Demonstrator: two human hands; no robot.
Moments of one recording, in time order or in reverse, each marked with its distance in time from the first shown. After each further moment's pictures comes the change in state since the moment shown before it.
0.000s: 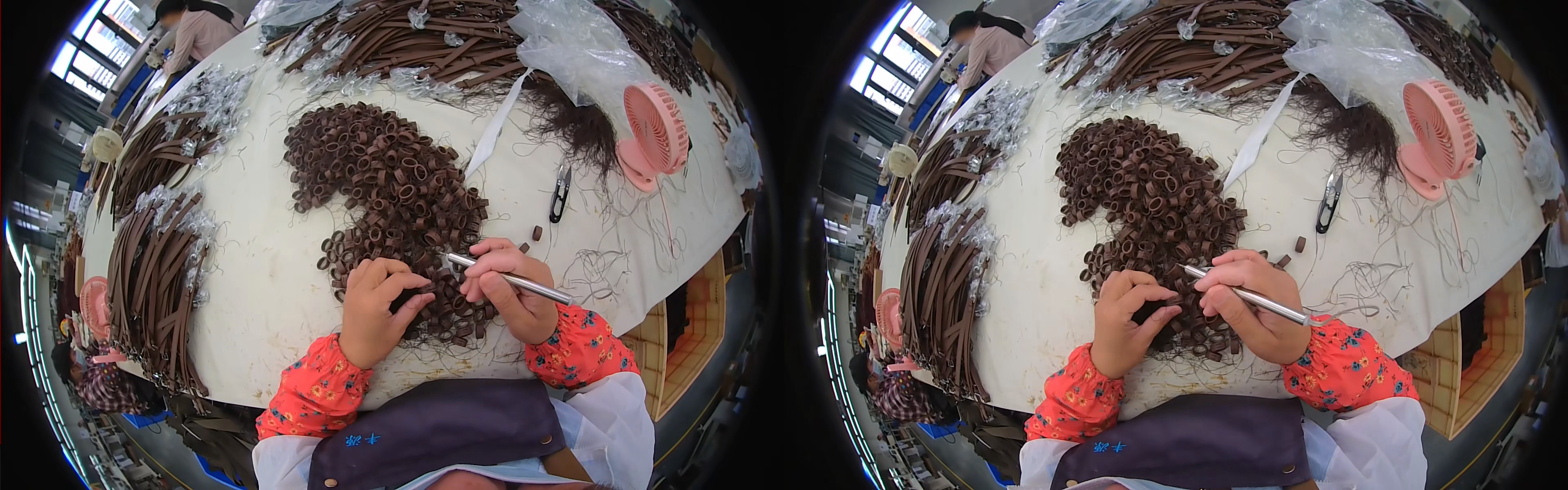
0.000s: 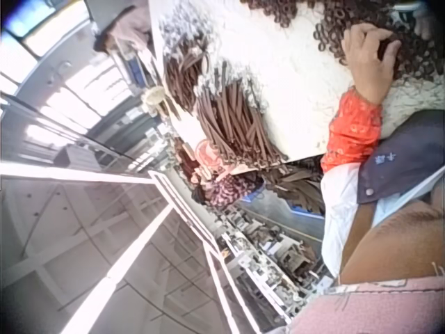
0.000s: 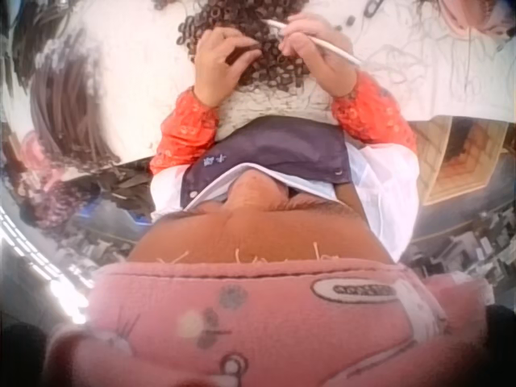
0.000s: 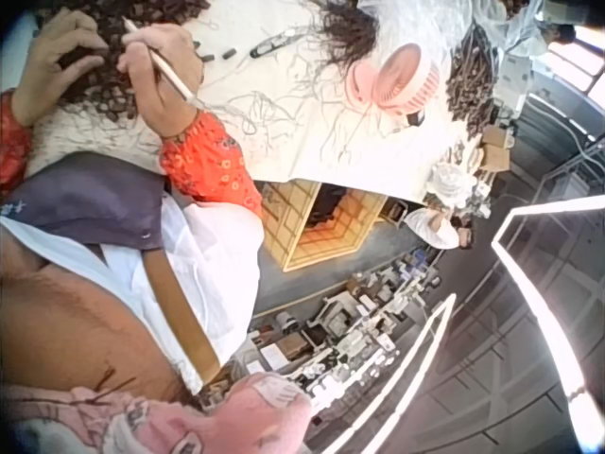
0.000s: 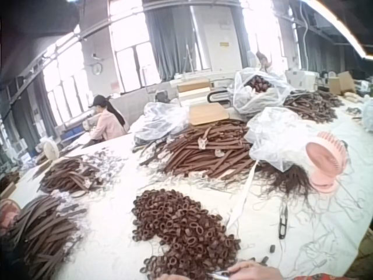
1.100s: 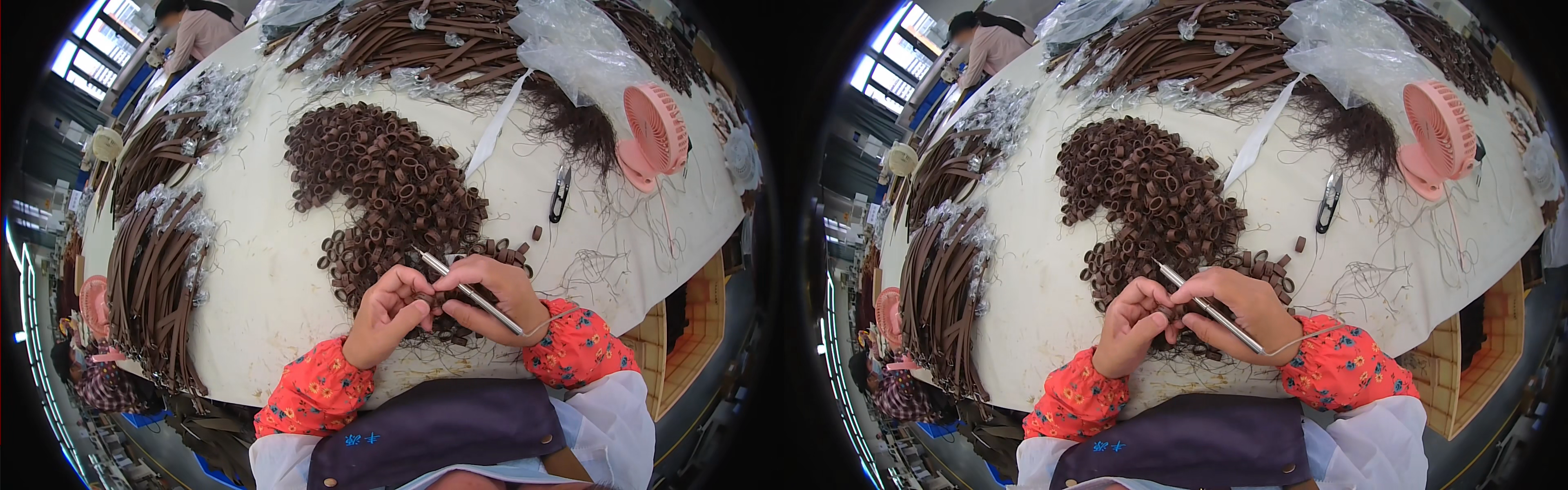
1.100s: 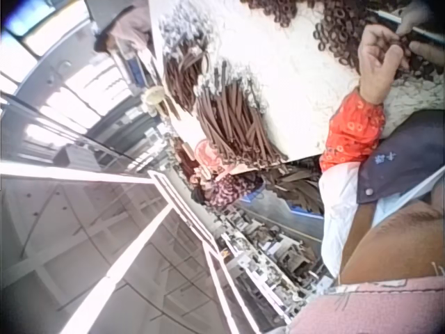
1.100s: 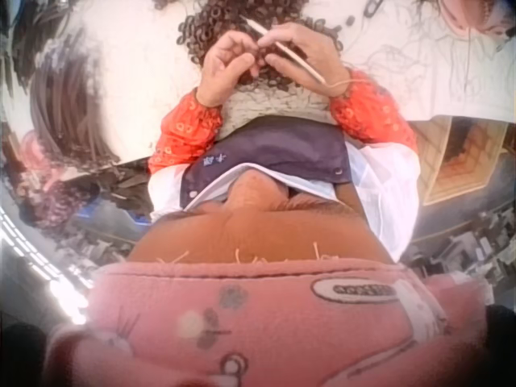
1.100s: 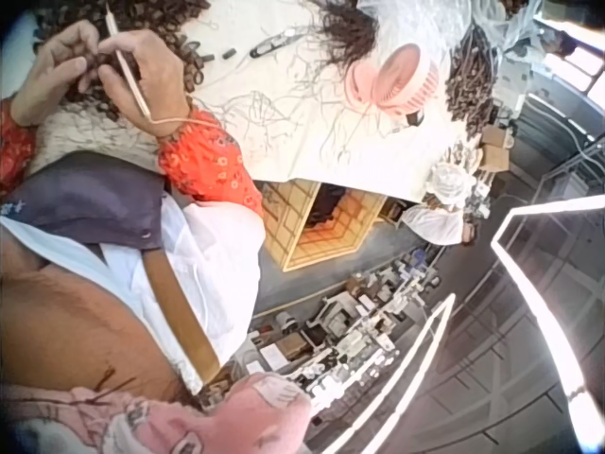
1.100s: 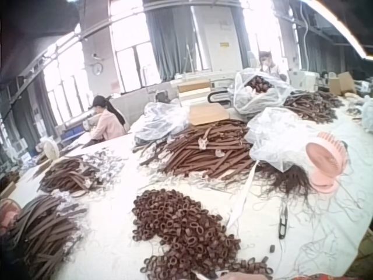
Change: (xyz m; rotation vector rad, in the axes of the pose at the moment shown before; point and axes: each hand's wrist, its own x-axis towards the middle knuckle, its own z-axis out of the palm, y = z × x) left_hand -0.012 -0.006 0.010 -1.187 -0.204 -0.418; right_hand 0.004 -0.004 0.011 -0.092 -0.131 0.066
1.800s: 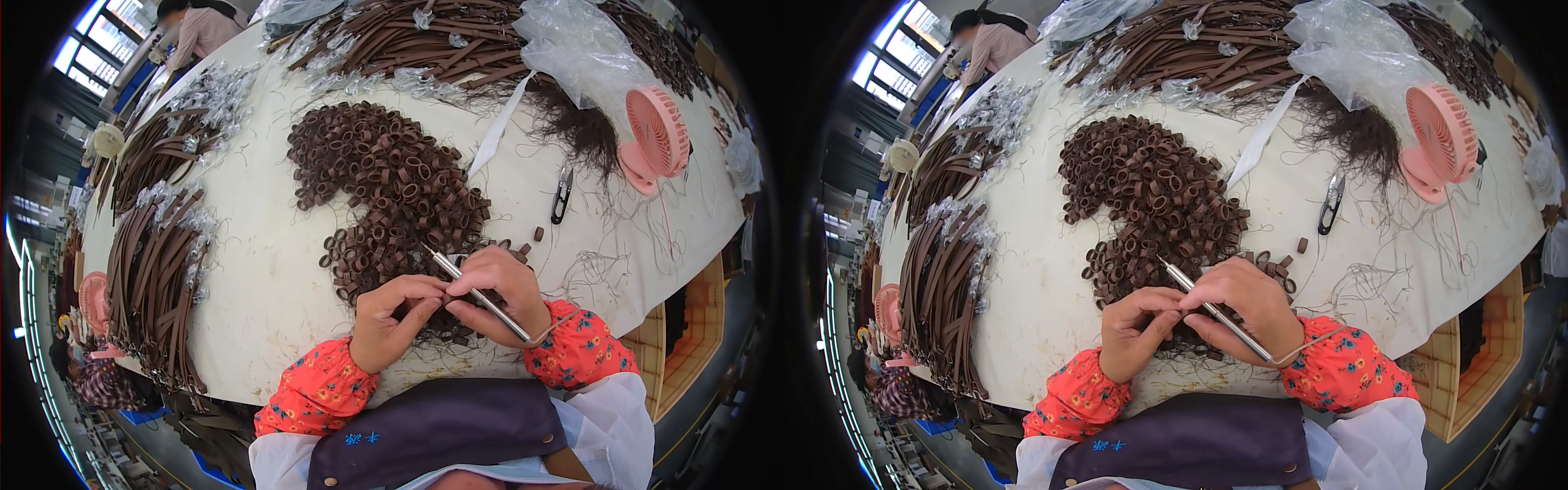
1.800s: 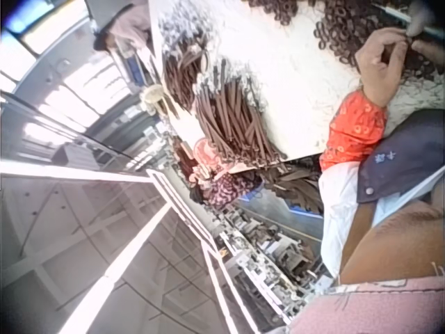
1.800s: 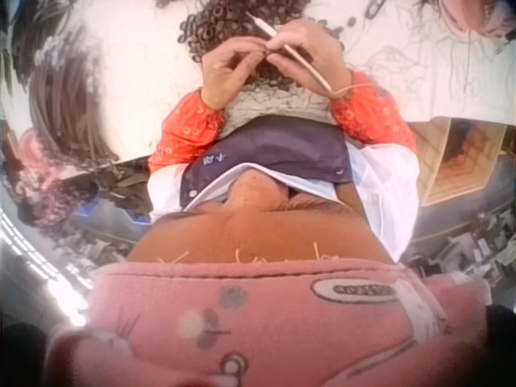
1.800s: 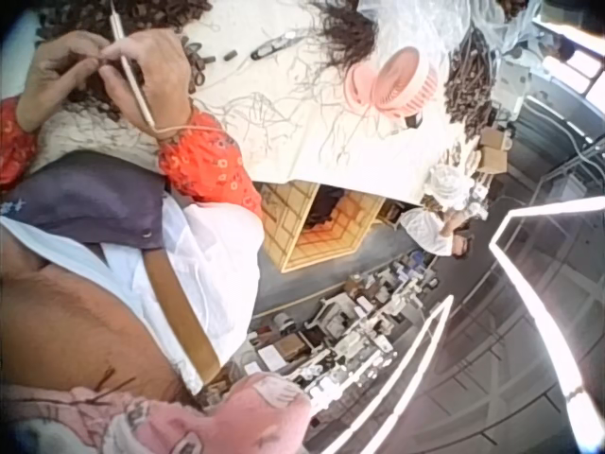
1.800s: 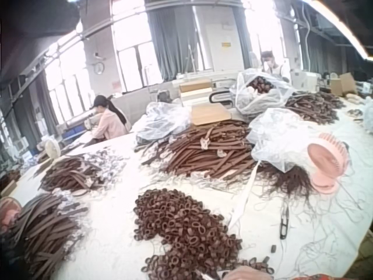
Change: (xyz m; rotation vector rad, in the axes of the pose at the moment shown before) left_hand 0.002 -0.006 0.007 0.414 0.083 0.355; right_hand 0.000 0.003 -0.001 -0.166 0.079 -0.175
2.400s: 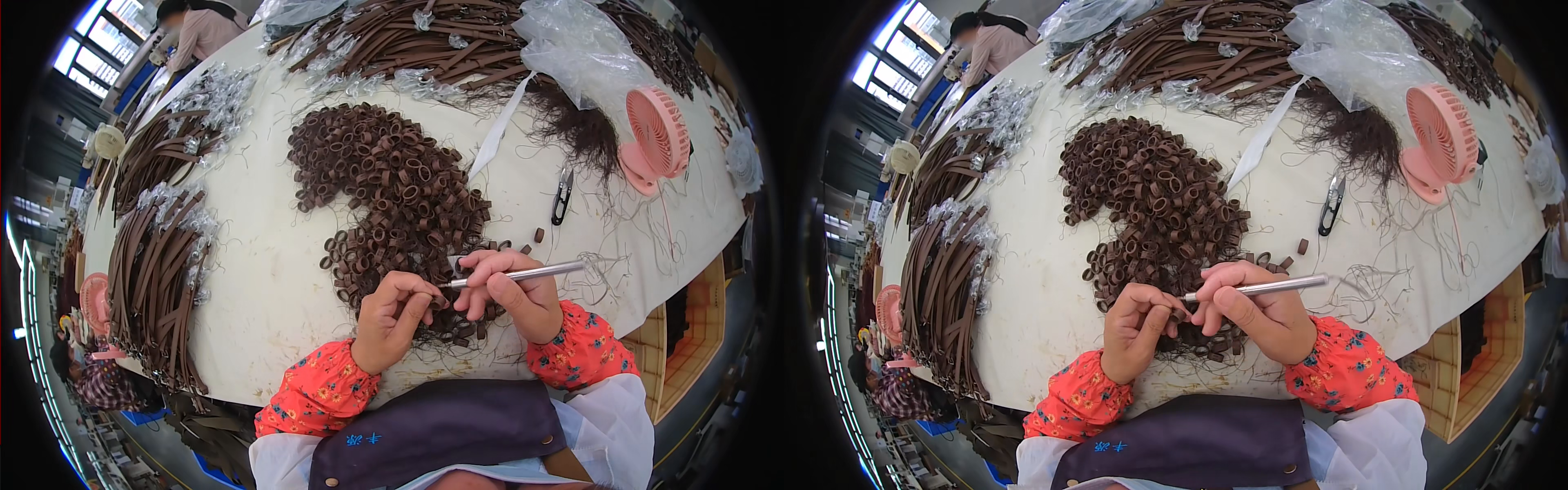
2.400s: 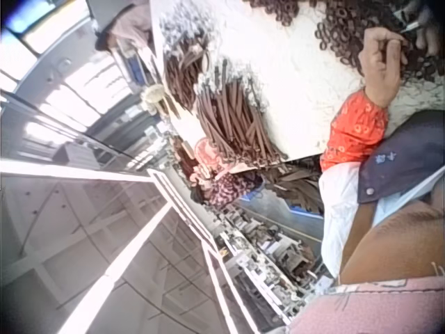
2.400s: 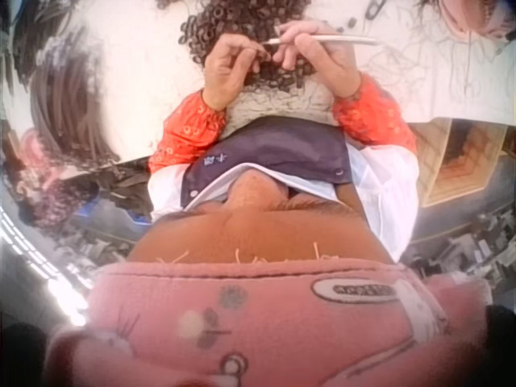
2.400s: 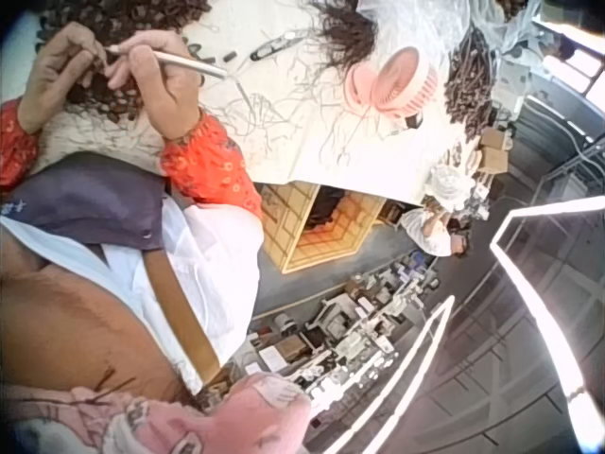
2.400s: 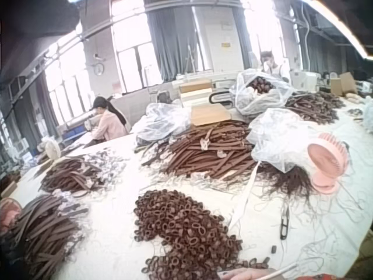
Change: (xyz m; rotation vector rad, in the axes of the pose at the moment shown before) left_hand -0.006 -0.002 -0.001 -0.128 -0.011 -0.117; right_hand -0.009 -0.005 -0.012 0.778 -0.041 0.433
